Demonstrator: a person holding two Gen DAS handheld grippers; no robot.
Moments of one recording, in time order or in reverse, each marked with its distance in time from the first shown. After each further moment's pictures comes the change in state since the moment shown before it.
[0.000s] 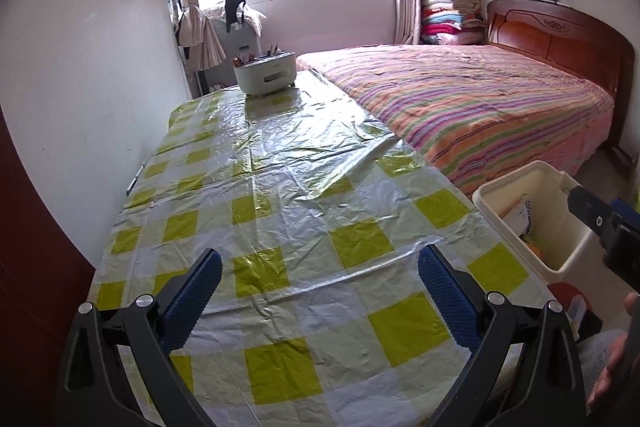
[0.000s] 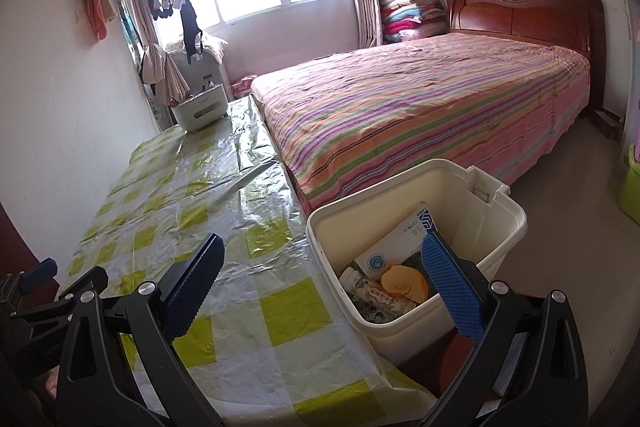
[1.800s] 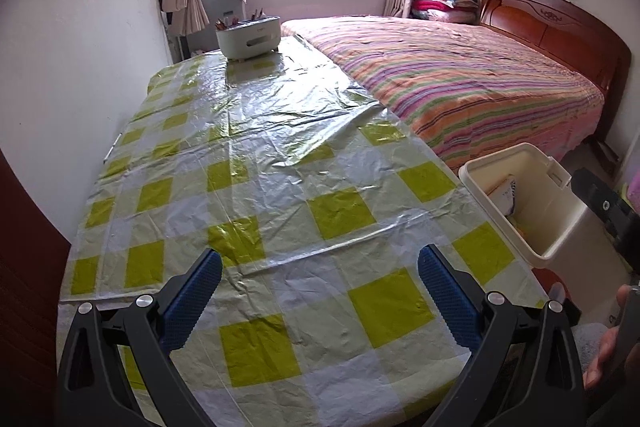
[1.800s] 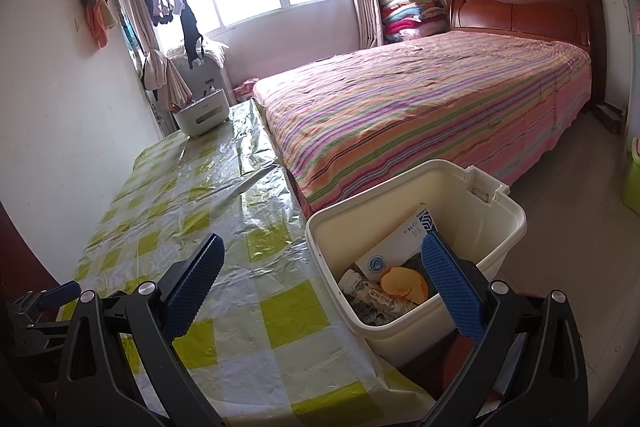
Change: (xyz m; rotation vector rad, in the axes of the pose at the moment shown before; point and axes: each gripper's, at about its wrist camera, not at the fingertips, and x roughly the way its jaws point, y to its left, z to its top) left arm 0.016 -0.003 -0.003 -0.024 0.131 -0.088; right arm -0.008 -0.003 -0.003 0.025 -0.009 0.012
